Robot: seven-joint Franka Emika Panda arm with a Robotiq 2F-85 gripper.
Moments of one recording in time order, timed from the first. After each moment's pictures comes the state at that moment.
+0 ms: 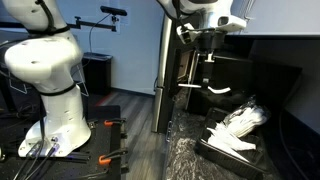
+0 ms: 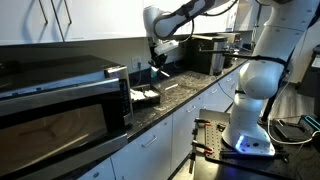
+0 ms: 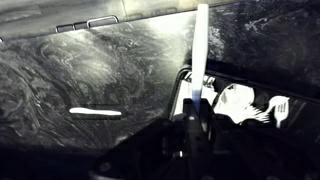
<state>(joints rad) -0.14 -0.19 -0.04 -2.23 -0.31 2.04 0.55</state>
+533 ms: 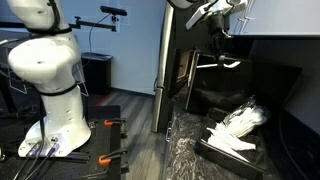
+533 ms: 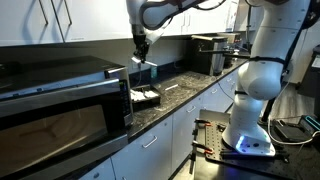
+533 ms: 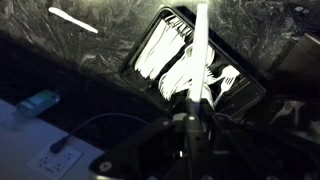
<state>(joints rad) -0.05 -0.12 0.03 -2.02 -0.39 2.01 0.26</state>
